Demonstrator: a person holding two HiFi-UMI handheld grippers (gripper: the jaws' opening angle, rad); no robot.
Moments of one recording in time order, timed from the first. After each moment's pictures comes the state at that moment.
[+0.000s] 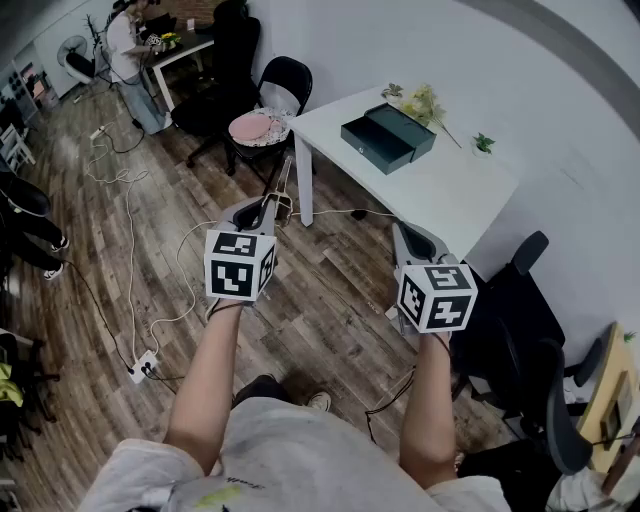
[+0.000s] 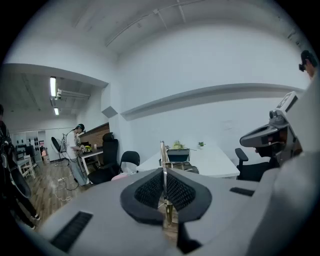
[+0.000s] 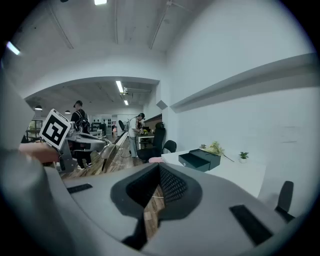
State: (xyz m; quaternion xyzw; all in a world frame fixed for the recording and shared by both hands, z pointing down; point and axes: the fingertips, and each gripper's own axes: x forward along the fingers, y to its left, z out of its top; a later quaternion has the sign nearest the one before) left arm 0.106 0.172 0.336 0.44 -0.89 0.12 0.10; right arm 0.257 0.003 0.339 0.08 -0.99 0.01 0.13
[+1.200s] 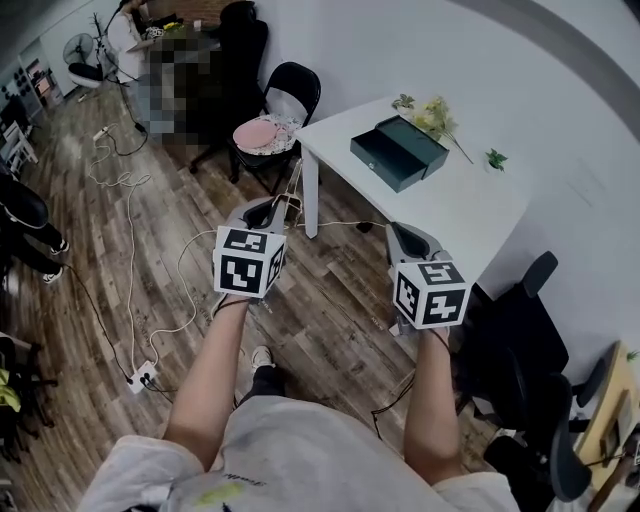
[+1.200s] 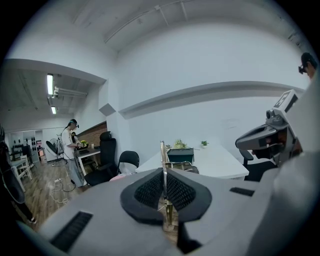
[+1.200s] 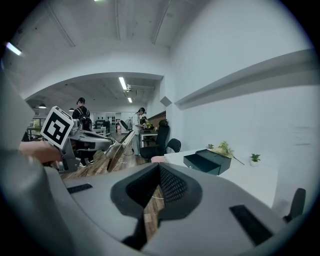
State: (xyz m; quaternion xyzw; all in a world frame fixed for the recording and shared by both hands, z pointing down) left arm 0.049 0.137 0.352 0.45 -0.88 0.13 0.10; right arm 0.185 -0.010 0.354 0.06 -0.99 0.00 0.14
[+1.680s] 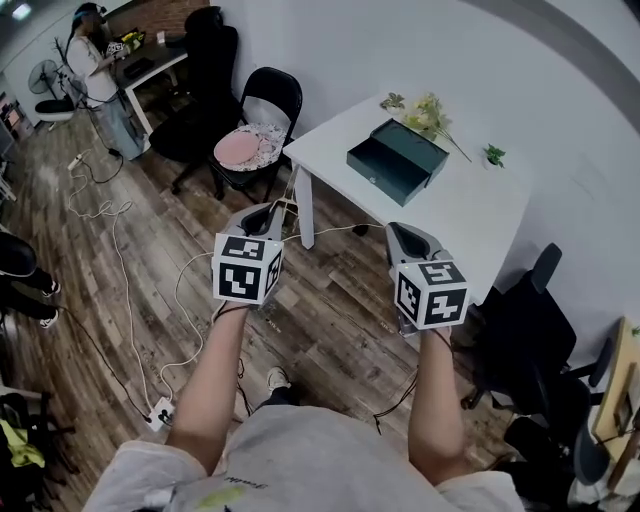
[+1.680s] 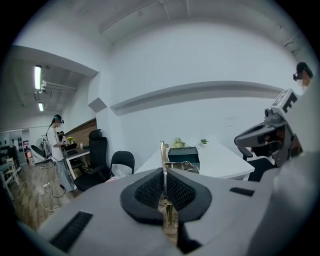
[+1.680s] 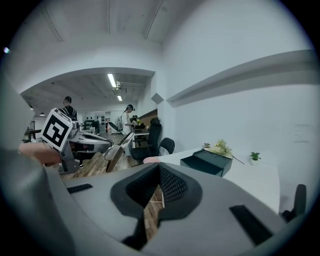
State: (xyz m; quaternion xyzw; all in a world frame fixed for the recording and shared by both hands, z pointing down) left arm -0.055 0.112 0.355 0.50 -0.85 0.14 0.11; right arm 0.096 -0.022 0.351 0.11 -0.98 0.02 0.15
